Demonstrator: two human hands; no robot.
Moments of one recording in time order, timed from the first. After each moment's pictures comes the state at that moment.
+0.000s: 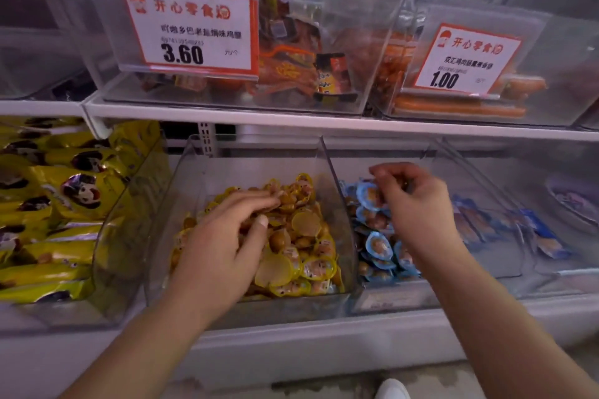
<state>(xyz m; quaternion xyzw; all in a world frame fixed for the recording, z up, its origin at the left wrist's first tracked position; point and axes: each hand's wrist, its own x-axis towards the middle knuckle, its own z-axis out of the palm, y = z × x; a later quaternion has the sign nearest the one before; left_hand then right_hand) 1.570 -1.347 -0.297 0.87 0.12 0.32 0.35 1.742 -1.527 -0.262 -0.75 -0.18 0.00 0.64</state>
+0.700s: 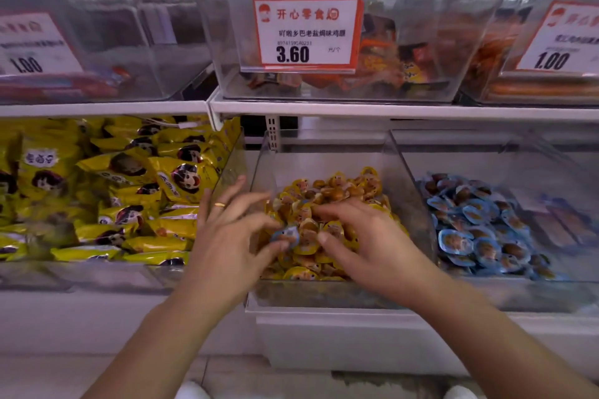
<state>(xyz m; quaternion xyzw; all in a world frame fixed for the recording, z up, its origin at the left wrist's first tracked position) 1.502 -1.291 -0.304 0.93 0.18 0.28 0.13 1.657 -1.460 -0.294 -0.76 -0.56 0.00 0.33</state>
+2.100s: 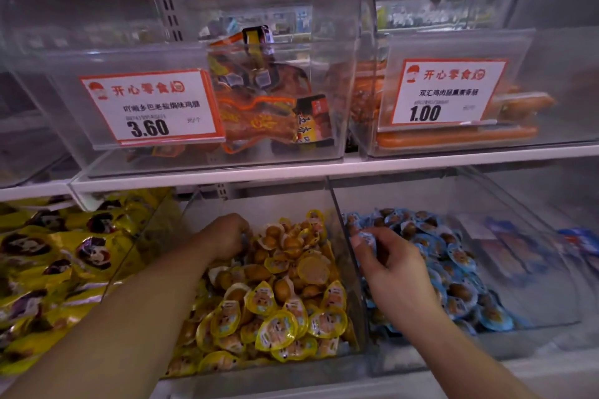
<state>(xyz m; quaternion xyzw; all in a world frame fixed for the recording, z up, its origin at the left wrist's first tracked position) 1.700 -1.195 -0.343 0.96 0.23 -0.03 0.14 1.750 -1.514 -0.322 -0.79 -0.25 0.00 0.56</state>
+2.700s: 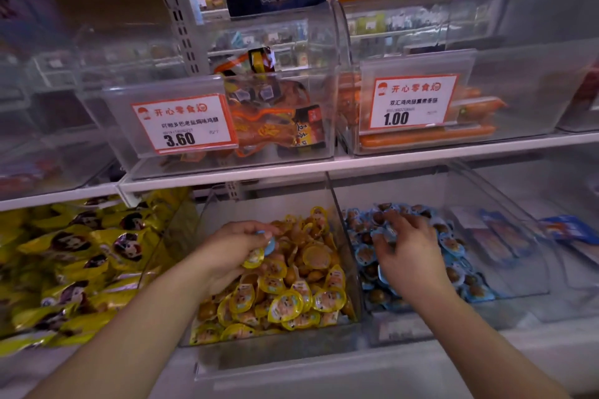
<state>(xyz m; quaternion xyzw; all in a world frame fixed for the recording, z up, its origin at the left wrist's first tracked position) 1.622 -1.309 -0.271 0.69 0.31 0.09 0.65 1.755 -1.539 -0.308 -0.91 -0.22 -0.07 0.35</state>
